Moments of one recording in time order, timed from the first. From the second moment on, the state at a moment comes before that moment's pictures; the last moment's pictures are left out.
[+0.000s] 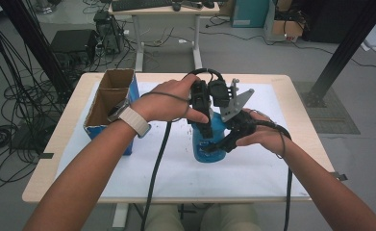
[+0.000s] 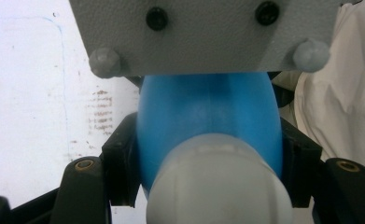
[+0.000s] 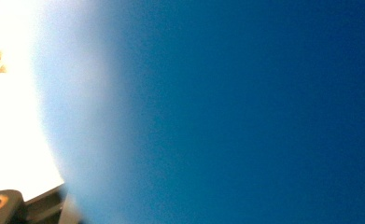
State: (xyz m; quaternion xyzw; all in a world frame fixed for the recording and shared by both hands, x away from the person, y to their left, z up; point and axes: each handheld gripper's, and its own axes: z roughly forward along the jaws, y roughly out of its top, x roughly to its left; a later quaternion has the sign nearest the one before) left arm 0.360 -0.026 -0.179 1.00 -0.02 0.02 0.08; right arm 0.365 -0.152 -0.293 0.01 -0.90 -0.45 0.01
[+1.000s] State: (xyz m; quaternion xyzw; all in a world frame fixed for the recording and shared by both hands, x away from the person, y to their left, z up) left arm 0.367 -0.010 -0.174 1.00 0.05 0.02 0.06; right arm 0.372 -0.242 -0.322 -0.16 -0.90 -0.40 0.05
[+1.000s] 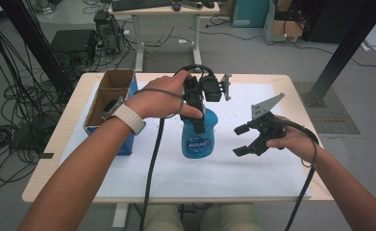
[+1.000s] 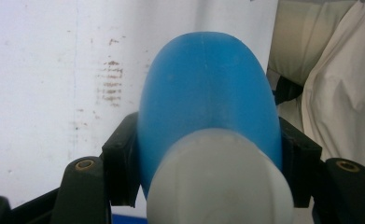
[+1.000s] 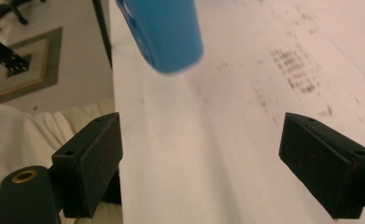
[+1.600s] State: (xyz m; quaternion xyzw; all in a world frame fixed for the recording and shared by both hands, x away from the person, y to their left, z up) left arm 0.387 0.014 -0.128 0.98 0.16 0.07 0.06; right arm 0.375 -0.287 -0.316 -0.16 -0.93 -0.32 0.01
